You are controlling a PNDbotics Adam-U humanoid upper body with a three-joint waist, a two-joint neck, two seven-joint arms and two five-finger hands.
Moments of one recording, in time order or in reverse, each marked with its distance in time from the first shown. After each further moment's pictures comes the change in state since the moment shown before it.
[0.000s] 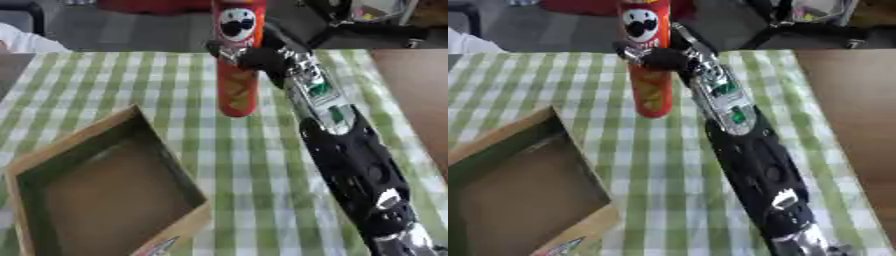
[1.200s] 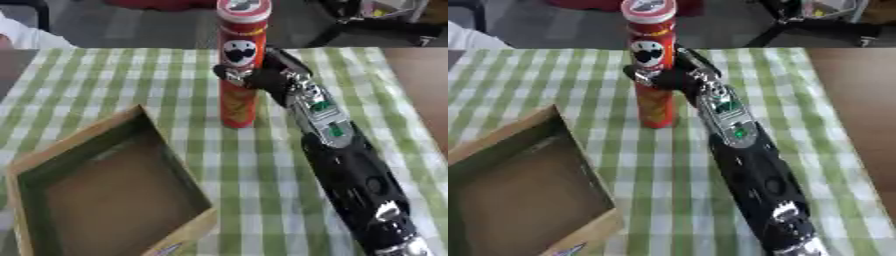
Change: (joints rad) left arm -0.014 -0.001 0.000 -0.001 0.000 0.000 0.009; right arm 0.025 0.010 -0.063 0.137 0.027 0.010 0.024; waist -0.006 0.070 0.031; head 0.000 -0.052
